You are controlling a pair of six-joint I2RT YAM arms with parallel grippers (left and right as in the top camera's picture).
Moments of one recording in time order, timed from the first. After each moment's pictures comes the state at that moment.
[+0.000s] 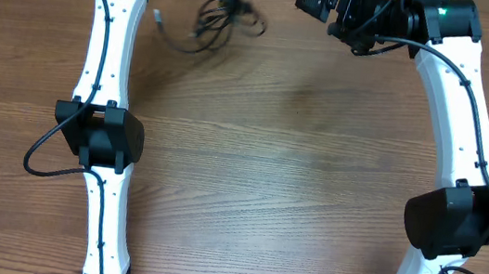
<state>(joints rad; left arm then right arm) -0.04 2.49 2.71 0.87 1.11 -1.65 0.16 2.05 2.16 -0.97 -0.71 0.51</state>
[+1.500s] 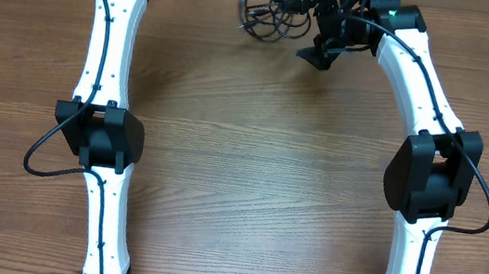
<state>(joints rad) -0.04 2.49 2.71 0.87 1.13 -1.65 0.18 2.30 2.15 -0.80 -0.75 1.05</state>
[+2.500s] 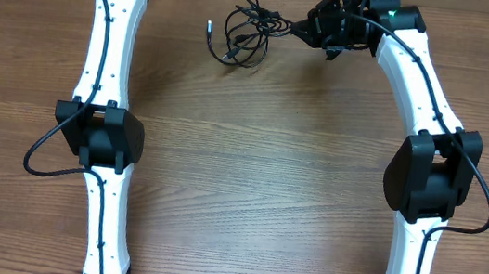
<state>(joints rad) -0.04 2.49 2.71 0.87 1.13 -1.65 0.18 2.30 2.15 -0.79 -0.71 1.14</state>
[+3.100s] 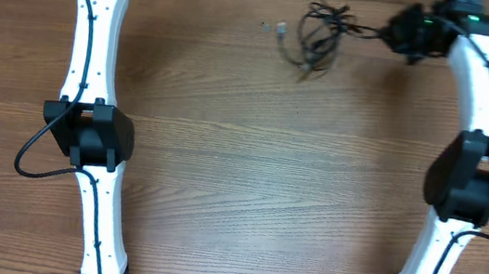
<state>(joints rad) 0.02 2.49 2.71 0.48 1.23 -1.46 -0.10 2.30 2.15 -0.87 -0.51 0.90</state>
